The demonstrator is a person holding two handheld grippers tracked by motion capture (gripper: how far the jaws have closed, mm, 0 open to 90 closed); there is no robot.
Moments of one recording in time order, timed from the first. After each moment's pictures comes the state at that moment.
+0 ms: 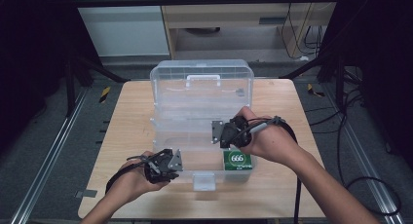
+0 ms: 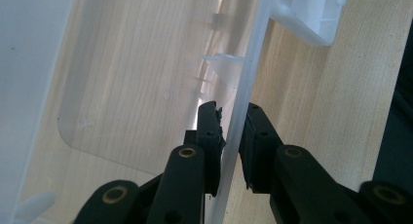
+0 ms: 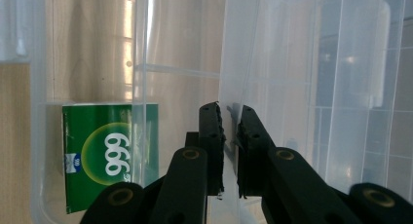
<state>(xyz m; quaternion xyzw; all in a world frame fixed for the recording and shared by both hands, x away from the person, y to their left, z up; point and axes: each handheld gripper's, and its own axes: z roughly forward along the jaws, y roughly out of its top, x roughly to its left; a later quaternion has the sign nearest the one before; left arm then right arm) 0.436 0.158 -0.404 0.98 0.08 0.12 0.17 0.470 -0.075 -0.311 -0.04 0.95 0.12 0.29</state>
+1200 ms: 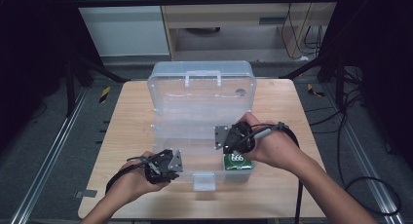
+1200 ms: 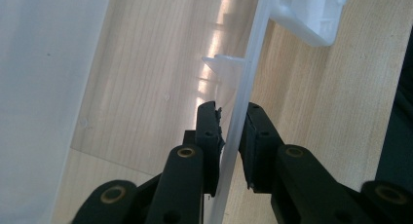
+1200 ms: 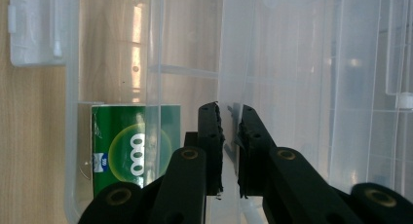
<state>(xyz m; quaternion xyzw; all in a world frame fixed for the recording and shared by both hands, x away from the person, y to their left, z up) 0.435 0.158 -0.404 0.98 0.08 0.12 0.16 0.459 -0.082 -0.318 -0.04 0.95 0.14 0.28</state>
